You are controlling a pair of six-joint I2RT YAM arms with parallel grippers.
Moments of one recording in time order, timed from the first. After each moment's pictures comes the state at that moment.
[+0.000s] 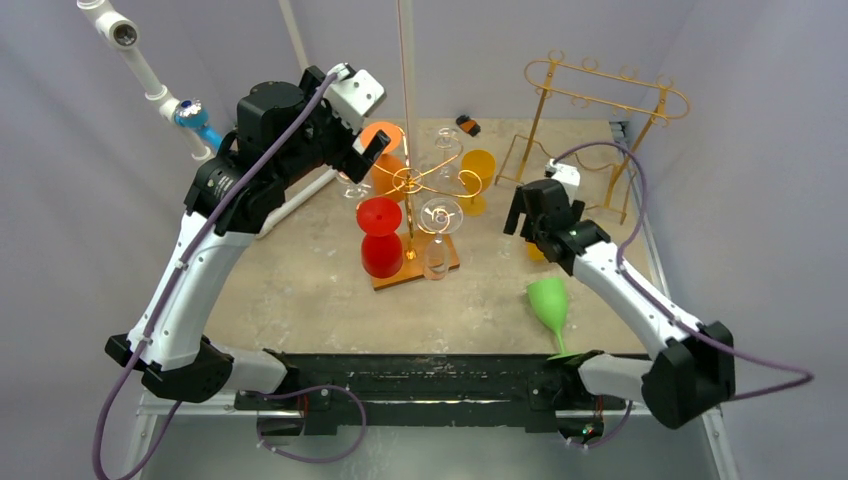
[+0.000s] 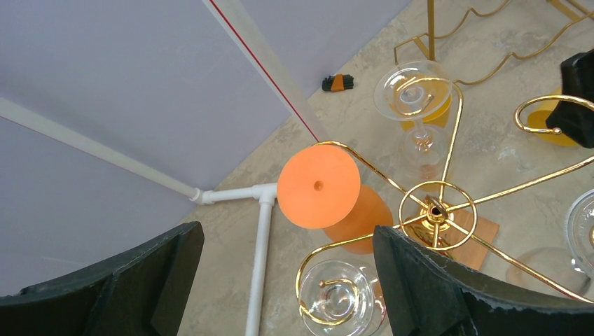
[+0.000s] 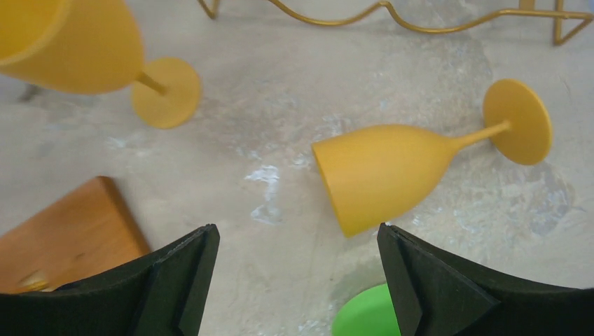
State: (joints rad) left arm -0.57 1.36 1.93 -0.83 -0.06 0.39; right arm 0.42 1.16 0.95 -0.50 0.46 0.53
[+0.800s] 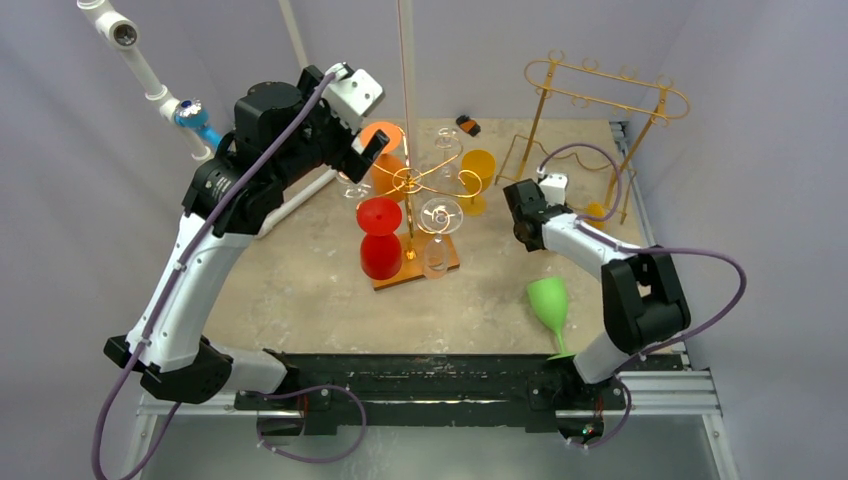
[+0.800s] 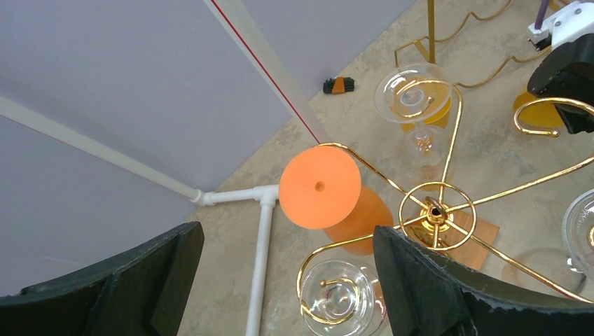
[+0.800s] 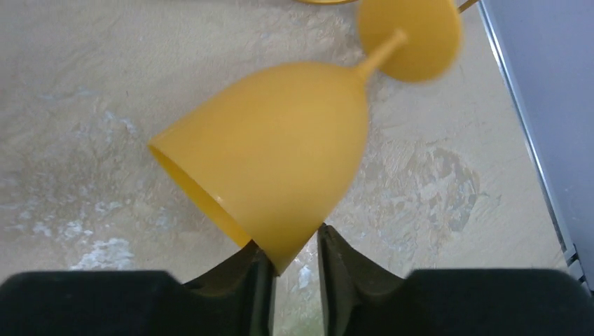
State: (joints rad) left arm -0.57 1.35 1.93 -0.83 -0.06 0.39; right arm 0.36 1.62 0.99 -0.47 0.78 0.52
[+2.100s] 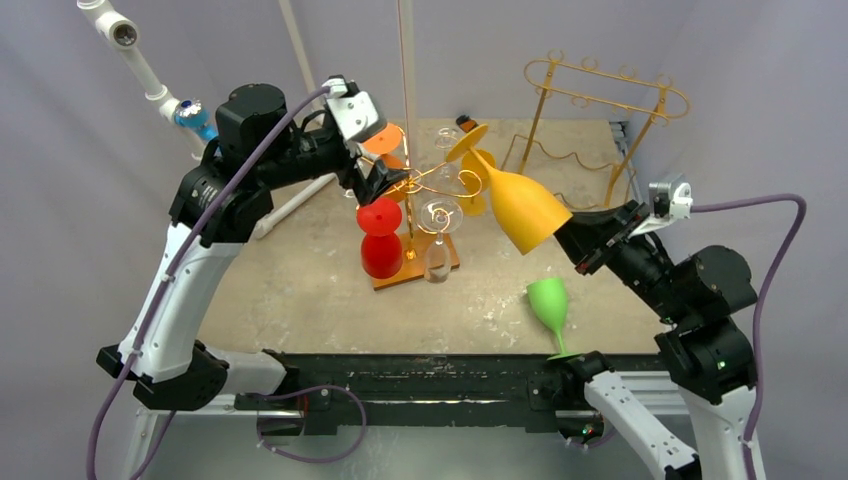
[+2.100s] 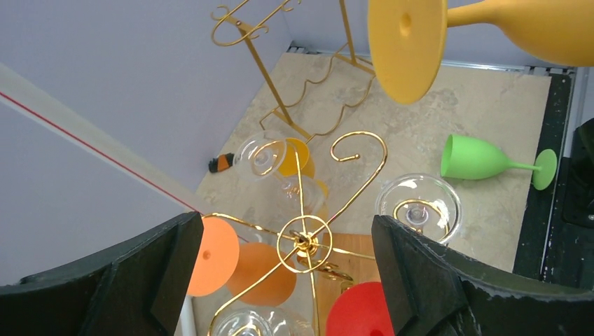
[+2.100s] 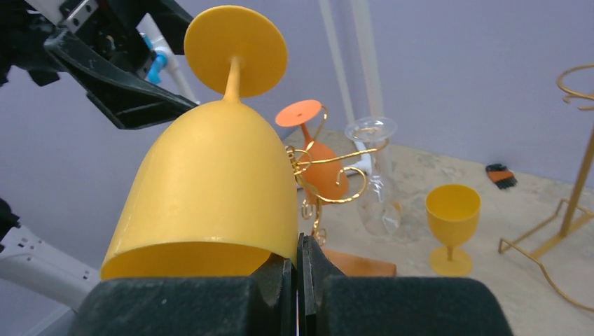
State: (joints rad) left arm -0.57 1.31 1.93 -0.80 0.42 0.39; right arm 0.35 0.58 1.24 -0.55 -0.30 0.32
